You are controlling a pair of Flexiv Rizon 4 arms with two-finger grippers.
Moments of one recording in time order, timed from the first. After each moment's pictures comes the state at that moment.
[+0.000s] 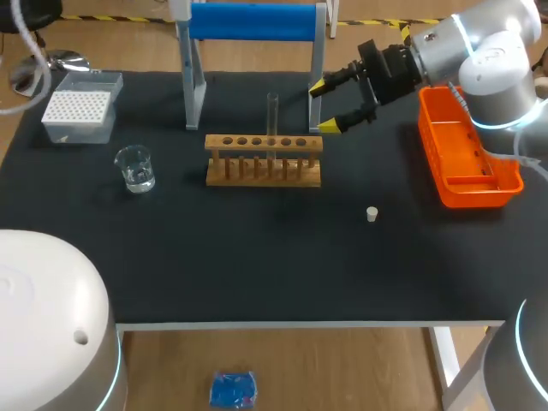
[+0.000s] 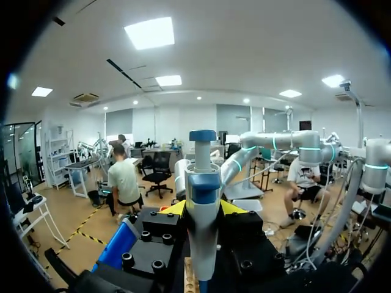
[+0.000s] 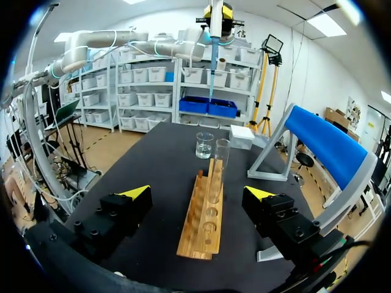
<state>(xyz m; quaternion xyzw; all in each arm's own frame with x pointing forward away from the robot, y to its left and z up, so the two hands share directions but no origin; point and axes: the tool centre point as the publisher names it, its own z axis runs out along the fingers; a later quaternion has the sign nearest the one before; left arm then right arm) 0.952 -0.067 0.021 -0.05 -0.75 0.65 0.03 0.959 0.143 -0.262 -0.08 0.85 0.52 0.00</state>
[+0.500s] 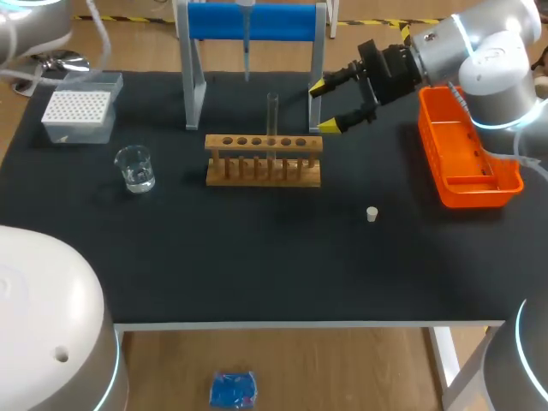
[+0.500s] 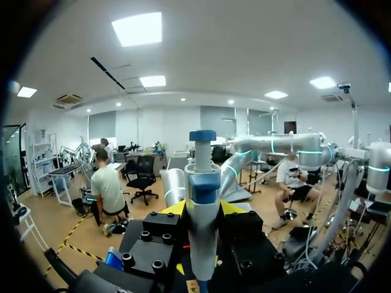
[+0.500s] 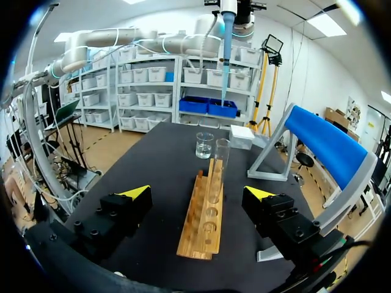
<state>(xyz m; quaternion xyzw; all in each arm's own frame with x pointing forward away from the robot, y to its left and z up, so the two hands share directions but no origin) 0.969 -0.162 0.028 -0.09 -0.74 0.66 0.07 0.959 0.143 -0.262 -0.08 0.85 0.52 0.00</state>
